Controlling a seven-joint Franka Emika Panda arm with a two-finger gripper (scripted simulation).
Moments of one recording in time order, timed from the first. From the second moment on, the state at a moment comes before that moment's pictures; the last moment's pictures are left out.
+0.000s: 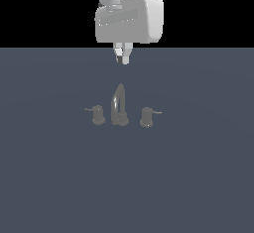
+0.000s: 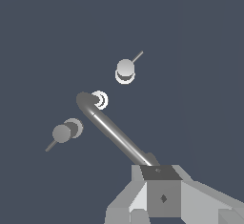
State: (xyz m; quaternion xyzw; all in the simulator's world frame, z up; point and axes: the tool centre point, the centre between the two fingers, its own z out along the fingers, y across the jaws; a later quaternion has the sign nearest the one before) arm -0.065 0.011 0.262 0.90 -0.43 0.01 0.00
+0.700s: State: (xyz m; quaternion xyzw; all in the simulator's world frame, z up) arm 0.004 -0.034 0.167 0.81 -0.59 0.00 0.00
